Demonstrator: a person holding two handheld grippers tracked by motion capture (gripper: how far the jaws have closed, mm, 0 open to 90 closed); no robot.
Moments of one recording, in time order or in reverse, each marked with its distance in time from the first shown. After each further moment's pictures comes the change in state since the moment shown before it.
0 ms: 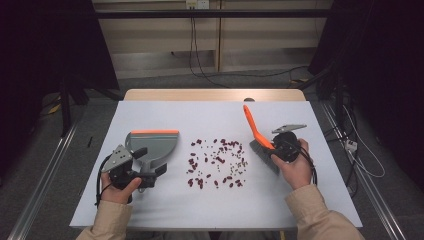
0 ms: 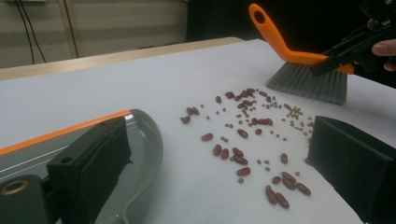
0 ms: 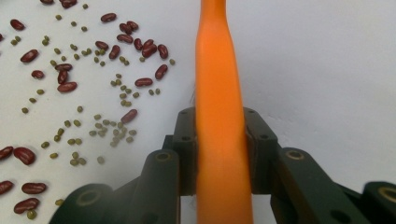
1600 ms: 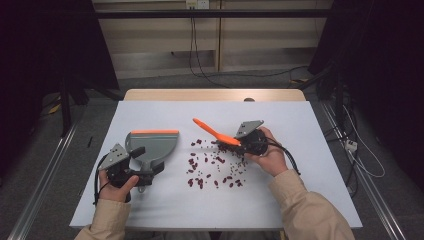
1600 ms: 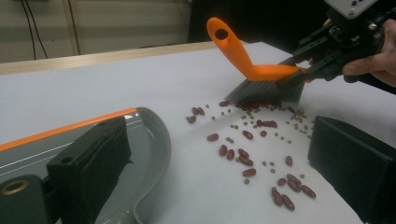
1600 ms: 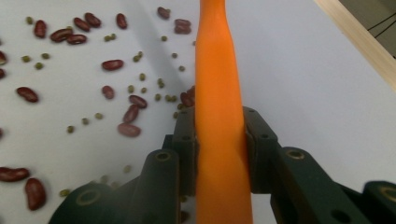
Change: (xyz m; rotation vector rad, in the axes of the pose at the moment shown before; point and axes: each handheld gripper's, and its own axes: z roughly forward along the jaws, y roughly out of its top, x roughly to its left) left arm 0.008 -0.001 -0.001 -0.005 0.007 -0.033; right arm 0.049 0.044 0.054 -0.084 0.230 -0.567
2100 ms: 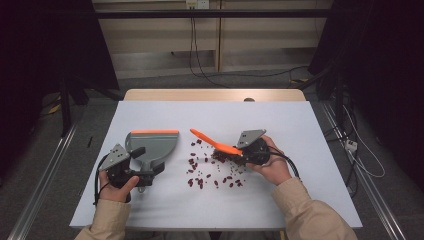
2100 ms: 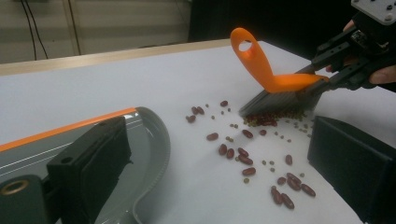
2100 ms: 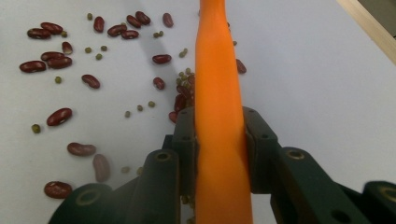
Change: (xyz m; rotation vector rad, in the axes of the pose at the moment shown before) left arm -0.001 0.000 0.000 0.003 0.001 0.009; right arm 0.024 -0.006 -0.014 -0.023 0.051 -0.032
